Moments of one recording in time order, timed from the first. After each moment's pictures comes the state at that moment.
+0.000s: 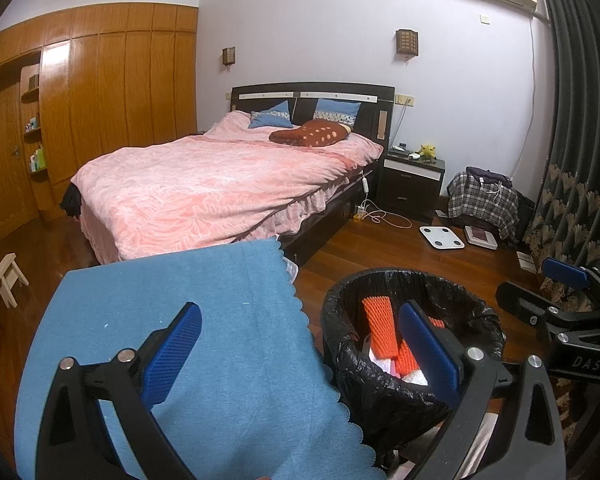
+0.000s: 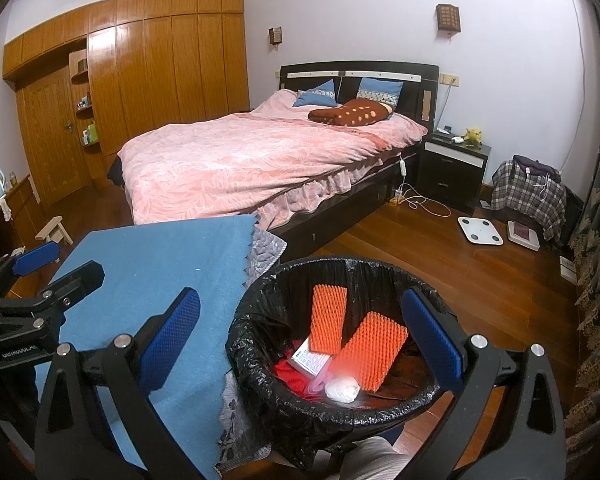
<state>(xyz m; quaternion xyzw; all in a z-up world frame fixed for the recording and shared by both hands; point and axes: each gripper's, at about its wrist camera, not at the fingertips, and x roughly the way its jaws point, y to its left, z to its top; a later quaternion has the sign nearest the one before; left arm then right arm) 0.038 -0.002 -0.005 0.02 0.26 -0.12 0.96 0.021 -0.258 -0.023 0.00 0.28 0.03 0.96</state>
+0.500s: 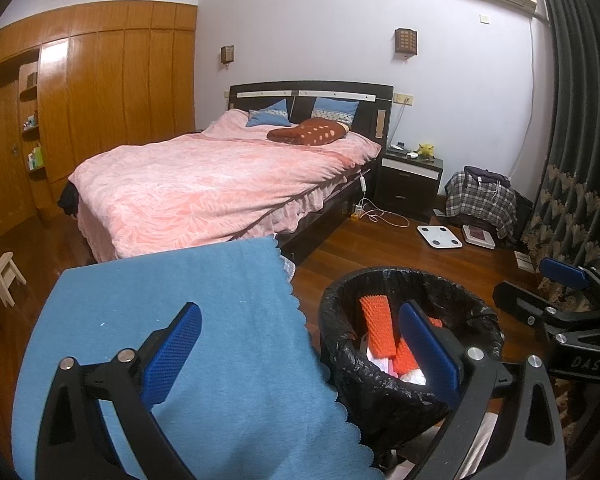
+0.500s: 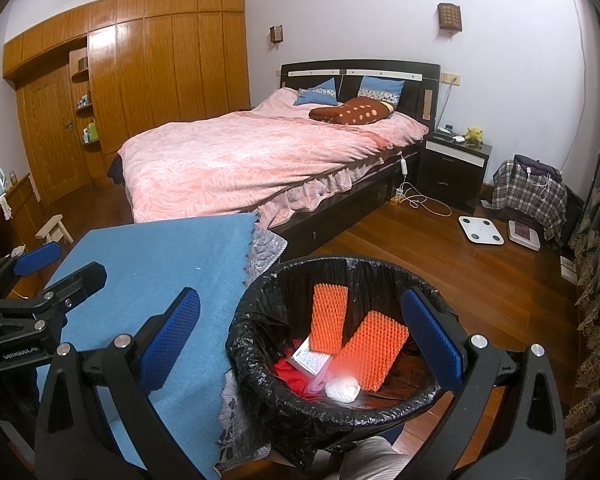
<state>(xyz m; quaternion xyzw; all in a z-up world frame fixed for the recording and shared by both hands) 0.035 -0.002 -0.008 0.02 0.26 -0.12 0.96 0.021 -0.258 -0.023 0.00 0.28 0.03 0.96</state>
